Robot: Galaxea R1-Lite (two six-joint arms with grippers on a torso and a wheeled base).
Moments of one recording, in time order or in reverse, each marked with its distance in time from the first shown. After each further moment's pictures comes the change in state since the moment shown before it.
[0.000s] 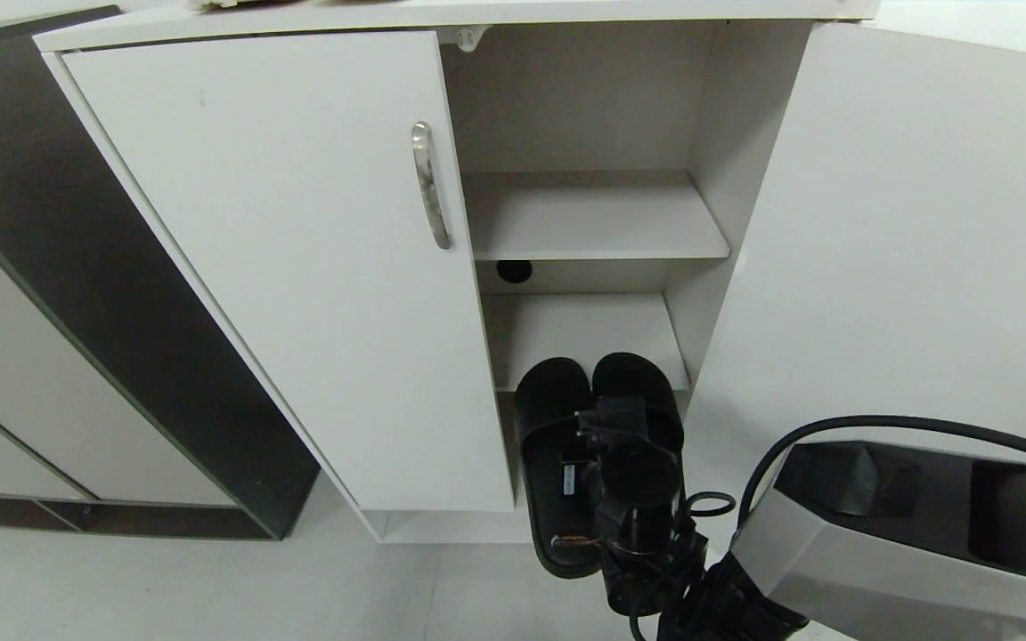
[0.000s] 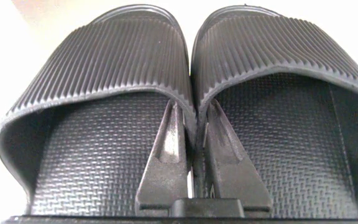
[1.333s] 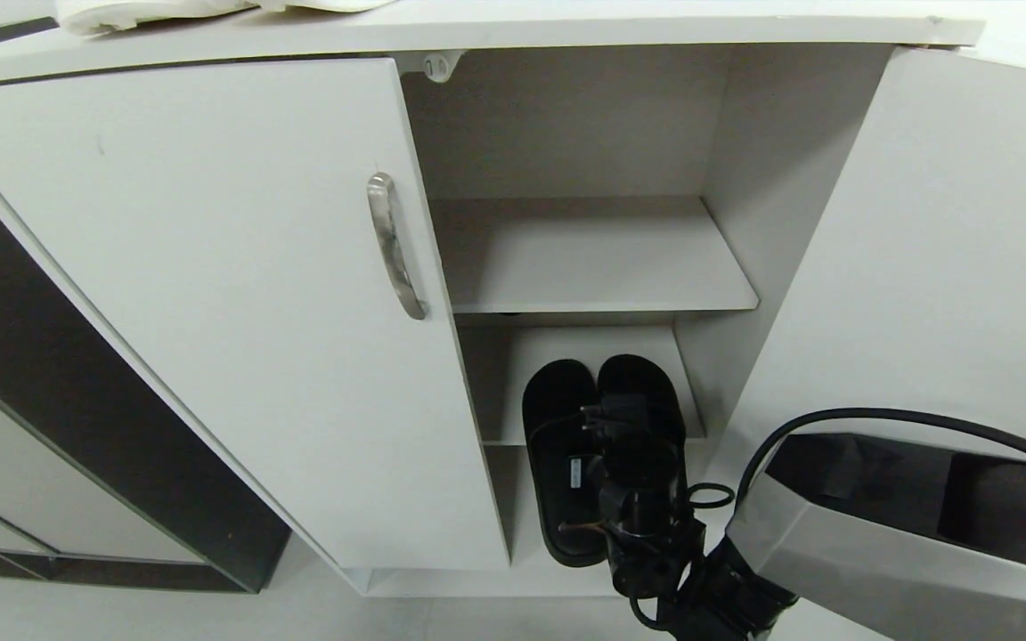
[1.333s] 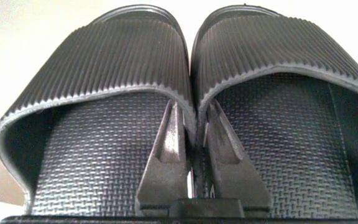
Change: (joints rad) left arm 0.000 0.000 0.000 0.000 0.000 0.001; right arm -0.048 0.033 -0.051 0.044 0.036 0.004
